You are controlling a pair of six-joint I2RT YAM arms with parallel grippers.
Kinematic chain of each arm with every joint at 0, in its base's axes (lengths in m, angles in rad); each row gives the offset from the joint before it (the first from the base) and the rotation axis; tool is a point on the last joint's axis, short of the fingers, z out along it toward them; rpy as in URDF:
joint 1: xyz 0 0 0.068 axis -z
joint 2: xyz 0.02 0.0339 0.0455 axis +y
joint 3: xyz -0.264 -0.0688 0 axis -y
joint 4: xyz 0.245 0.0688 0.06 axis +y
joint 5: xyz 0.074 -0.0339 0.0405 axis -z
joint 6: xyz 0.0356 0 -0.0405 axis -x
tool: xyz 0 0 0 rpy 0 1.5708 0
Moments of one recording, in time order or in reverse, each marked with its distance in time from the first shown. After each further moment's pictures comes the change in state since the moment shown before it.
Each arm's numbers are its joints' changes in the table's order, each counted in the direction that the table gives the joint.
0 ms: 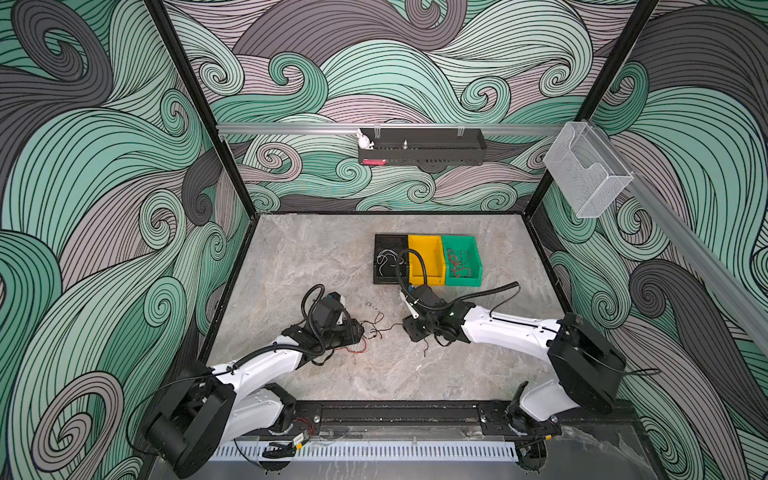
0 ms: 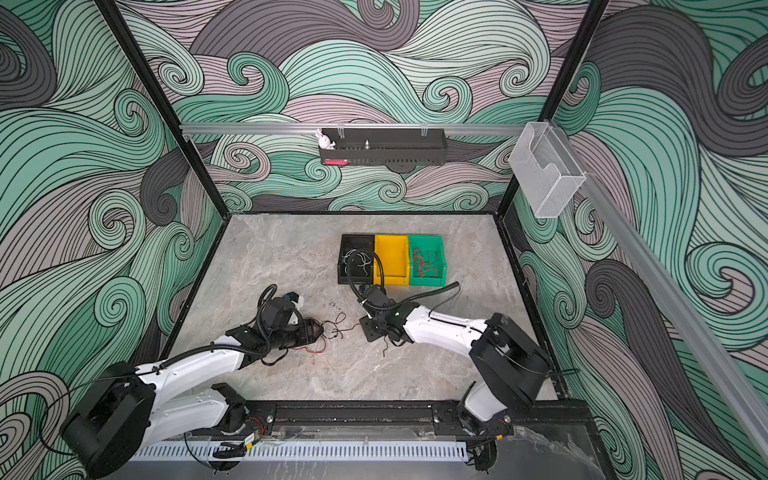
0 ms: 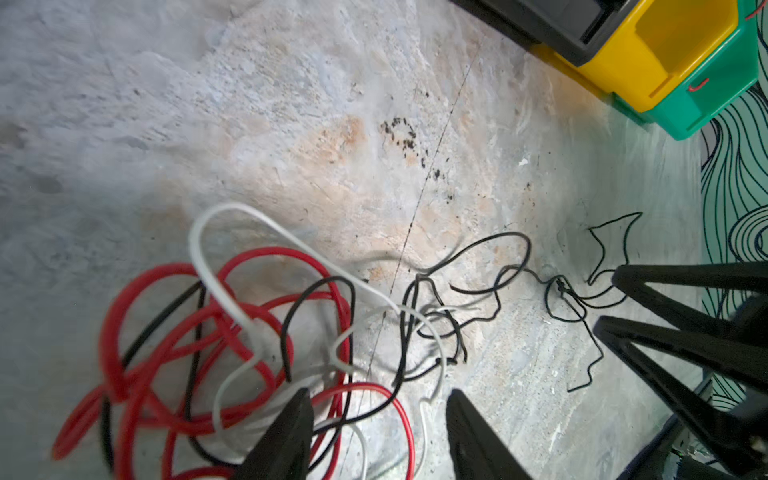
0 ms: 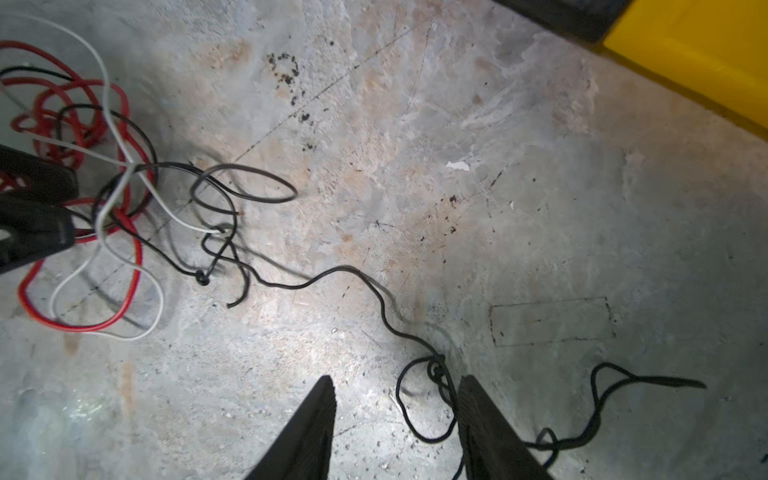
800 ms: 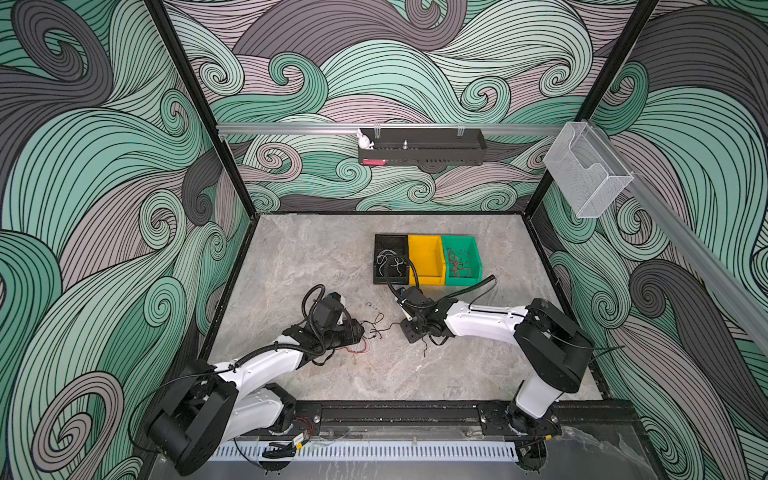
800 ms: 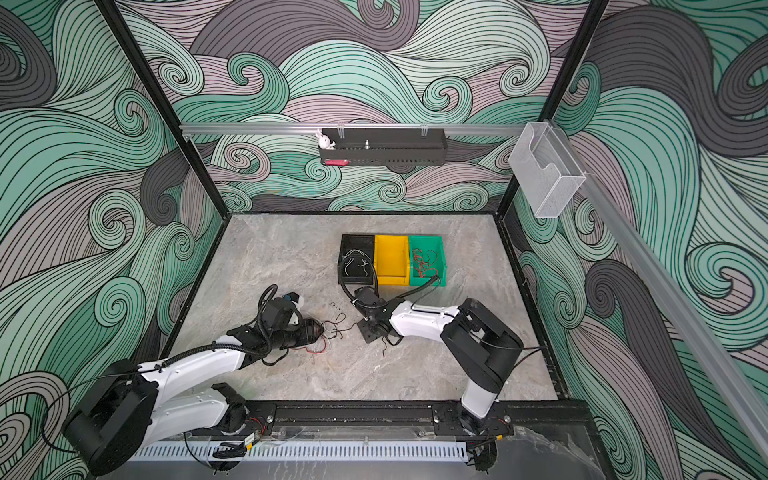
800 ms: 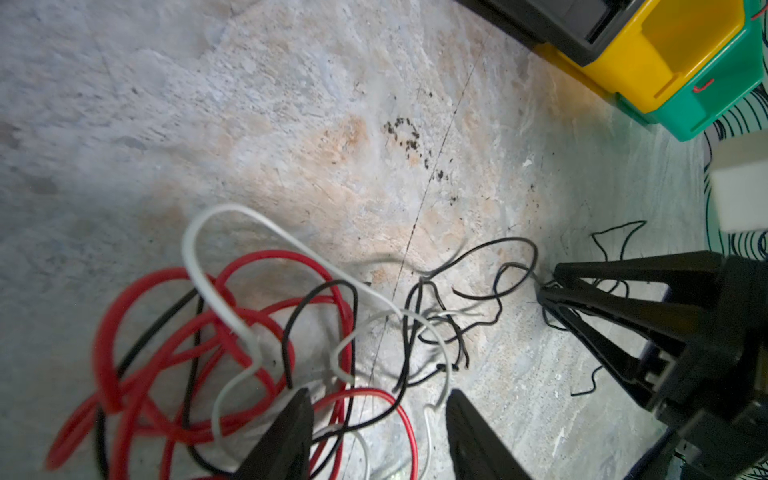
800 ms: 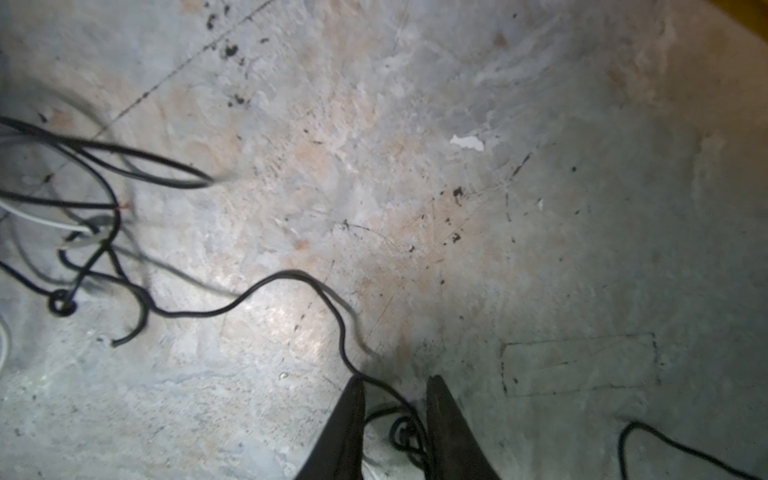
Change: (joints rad) left arm 0.000 0.009 -0.005 -0.015 -0.001 0.012; right arm 0.000 0.154 0.063 0.024 0.032 0.041
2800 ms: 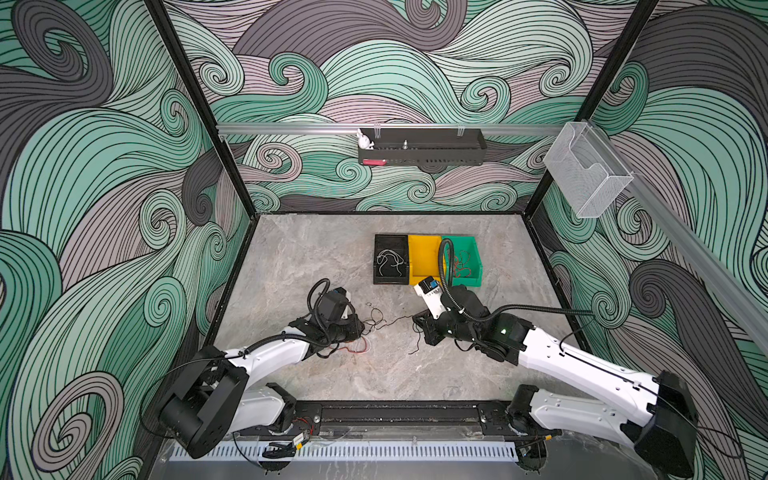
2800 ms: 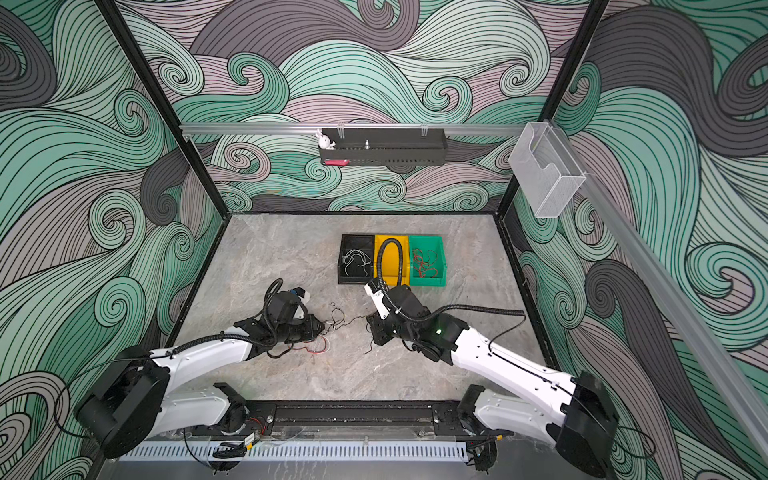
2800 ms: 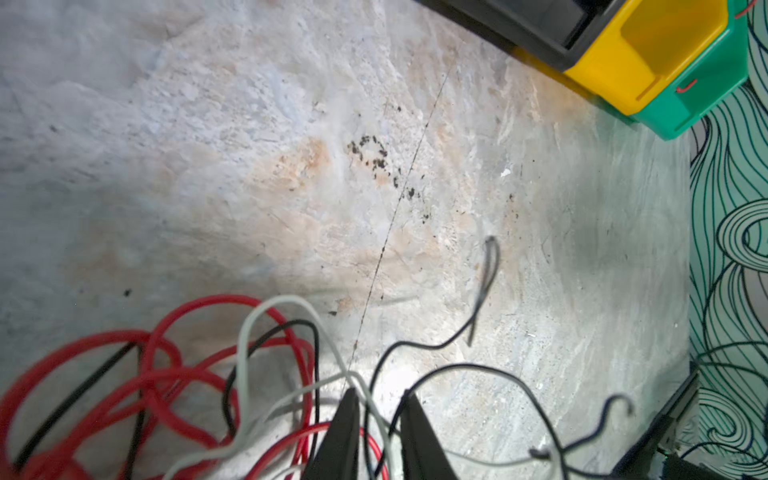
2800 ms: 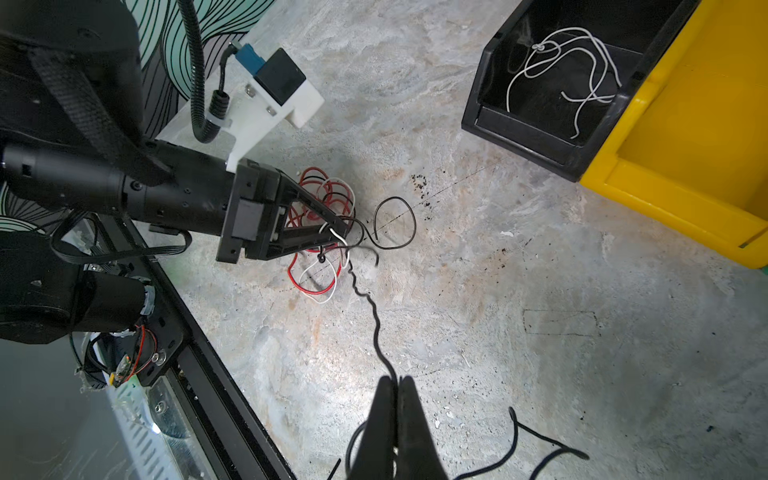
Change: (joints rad) left arm 0.000 0.090 0.070 -0.019 0.034 -0.013; right arm -0.033 -0.643 -0.122 0.053 -0.126 -0.047
